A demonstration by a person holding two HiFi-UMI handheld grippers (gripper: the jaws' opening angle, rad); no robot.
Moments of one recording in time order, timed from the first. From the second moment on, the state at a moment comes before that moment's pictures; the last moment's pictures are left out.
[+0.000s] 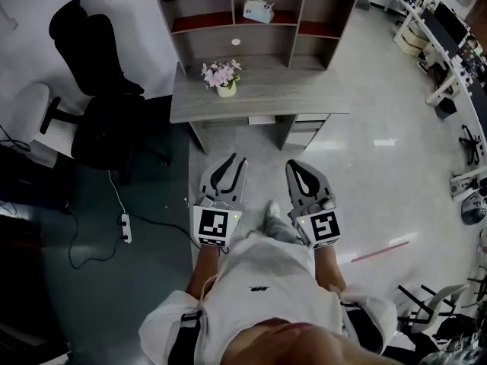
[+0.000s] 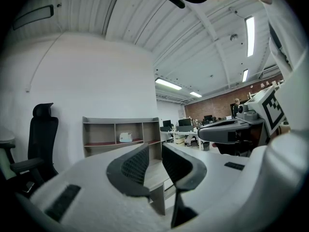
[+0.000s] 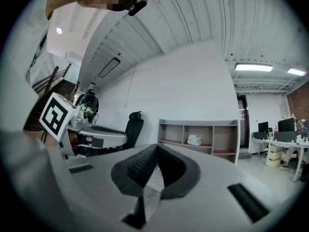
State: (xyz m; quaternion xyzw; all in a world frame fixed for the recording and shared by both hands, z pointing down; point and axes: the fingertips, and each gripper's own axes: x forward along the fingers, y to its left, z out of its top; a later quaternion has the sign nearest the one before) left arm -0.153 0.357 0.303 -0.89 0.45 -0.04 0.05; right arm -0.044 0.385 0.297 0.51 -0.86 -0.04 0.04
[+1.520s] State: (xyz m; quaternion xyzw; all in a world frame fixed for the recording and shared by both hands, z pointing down) left arm -0.075 0.127 0.302 -0.87 0.48 -0.06 0.04; right arm 0.029 0.143 0.292 0.48 -0.88 -0.03 0.02
